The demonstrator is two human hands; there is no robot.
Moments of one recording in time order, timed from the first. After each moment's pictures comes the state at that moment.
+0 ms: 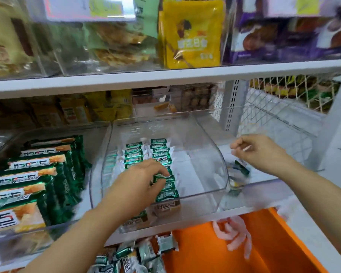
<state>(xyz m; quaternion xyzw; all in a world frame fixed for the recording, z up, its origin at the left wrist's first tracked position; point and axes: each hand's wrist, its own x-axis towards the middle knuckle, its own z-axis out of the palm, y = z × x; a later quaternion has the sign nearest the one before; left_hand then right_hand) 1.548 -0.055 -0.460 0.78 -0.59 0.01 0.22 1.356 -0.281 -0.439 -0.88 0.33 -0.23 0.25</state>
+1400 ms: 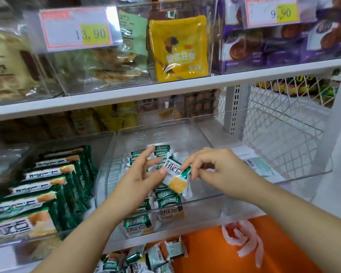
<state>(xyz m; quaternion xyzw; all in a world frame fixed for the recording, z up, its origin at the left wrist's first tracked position) 1.540 -0.058 -0.450 0.70 -0.43 -0.23 0.52 1.381 -0.204 -0.427 -0.89 0.05 -0.26 0.37</state>
